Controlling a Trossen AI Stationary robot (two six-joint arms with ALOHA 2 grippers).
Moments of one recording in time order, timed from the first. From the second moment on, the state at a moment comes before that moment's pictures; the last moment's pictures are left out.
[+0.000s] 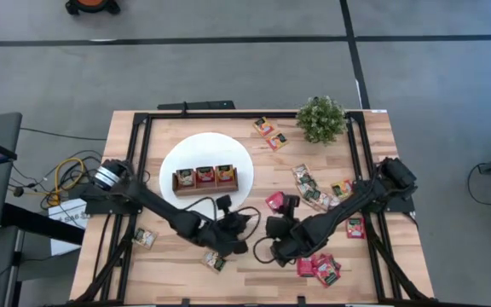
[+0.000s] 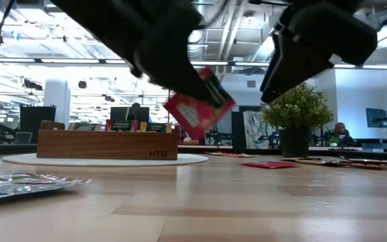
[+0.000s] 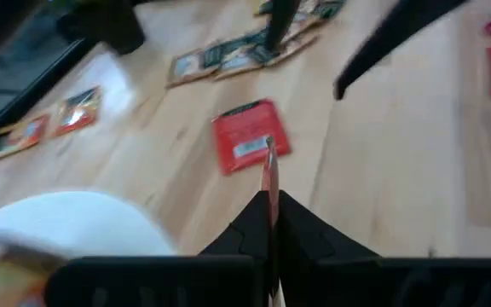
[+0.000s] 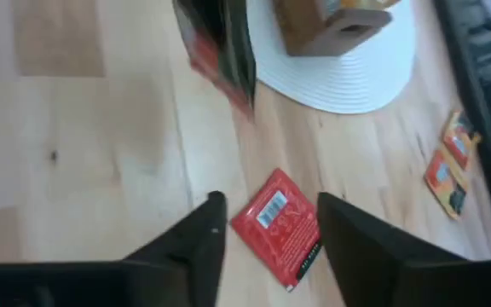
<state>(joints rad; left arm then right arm) -0.46 1.87 1.09 0.04 -0.83 -0.33 0.56 1.87 1.33 -0.87 0.71 0.53</state>
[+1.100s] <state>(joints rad) -0.13 1.21 0.34 0.36 -0.65 -0.34 0.54 1.87 1.25 -0.46 0.76 0.38</state>
